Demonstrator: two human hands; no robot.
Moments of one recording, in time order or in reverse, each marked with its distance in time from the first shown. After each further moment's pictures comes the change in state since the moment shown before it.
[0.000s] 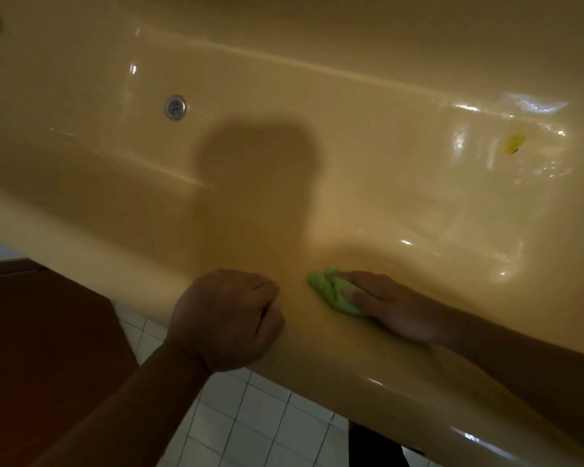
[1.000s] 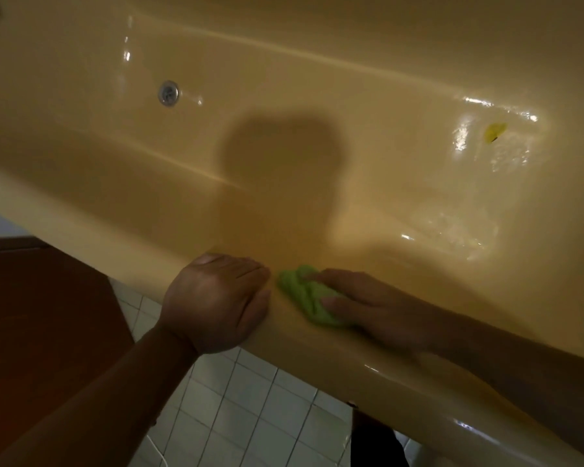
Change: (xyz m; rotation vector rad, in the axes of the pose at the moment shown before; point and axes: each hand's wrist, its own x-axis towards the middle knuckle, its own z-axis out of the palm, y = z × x) left_hand -0.002 0.048 0.004 0.061 0.049 0.053; right_hand -0.063 -0.007 -0.009 0.051 -0.075 -0.179
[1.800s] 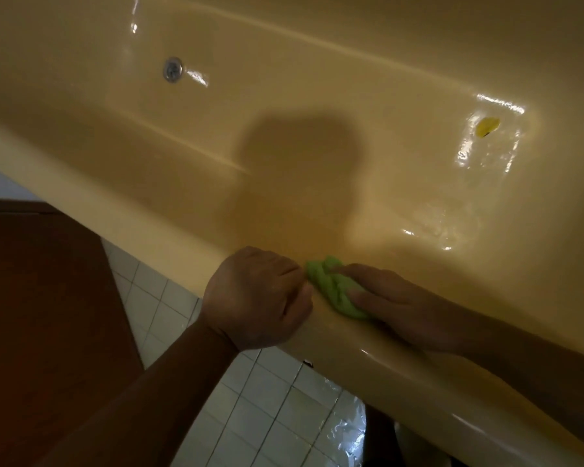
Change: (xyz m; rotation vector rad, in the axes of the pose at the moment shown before) left_hand 0.017 0.095 0.031 -0.061 0.115 -0.034; right_hand -0.063 0.041 -0.011 -0.035 0.016 0.045
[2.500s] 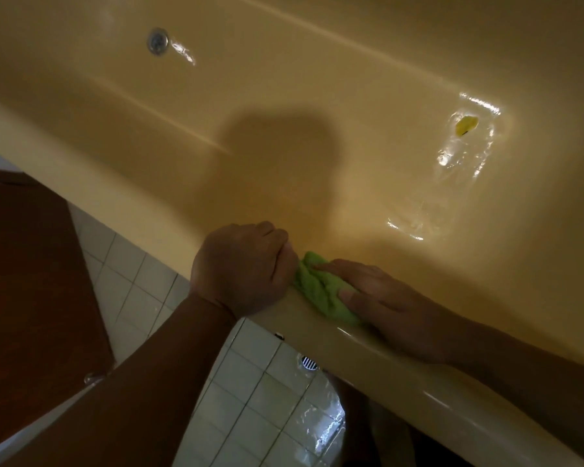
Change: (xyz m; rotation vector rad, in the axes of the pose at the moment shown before) left_hand 0.011 0.026 0.005 0.022 0.226 -0.185; right_hand -0.042 -0.016 0.004 -0.070 0.031 -0.122
